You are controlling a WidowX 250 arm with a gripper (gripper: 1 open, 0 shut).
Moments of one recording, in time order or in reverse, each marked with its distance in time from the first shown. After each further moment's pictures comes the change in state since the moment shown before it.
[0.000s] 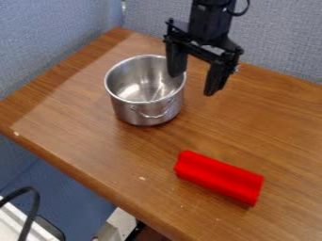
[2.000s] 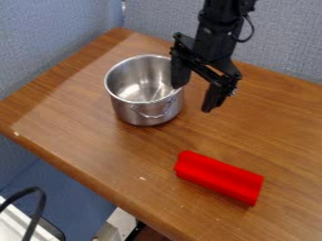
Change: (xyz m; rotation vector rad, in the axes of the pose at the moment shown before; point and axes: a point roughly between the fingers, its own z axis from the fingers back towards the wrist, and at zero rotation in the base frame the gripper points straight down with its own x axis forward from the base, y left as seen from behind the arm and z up) arm 0.001 -0.011 -0.024 0.107 -0.015 -0.146
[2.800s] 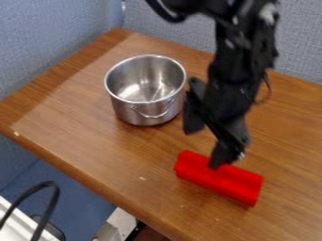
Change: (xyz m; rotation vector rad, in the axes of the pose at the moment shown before) arm -0.041 -0.059 -0.020 0.003 -0.081 -0.281
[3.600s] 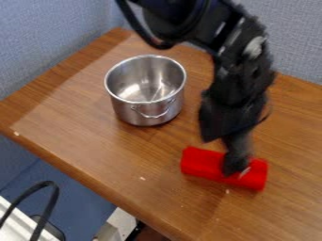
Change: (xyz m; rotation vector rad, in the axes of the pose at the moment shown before) arm -0.011 0.003 -0.048 -0.044 -0.059 -0.045
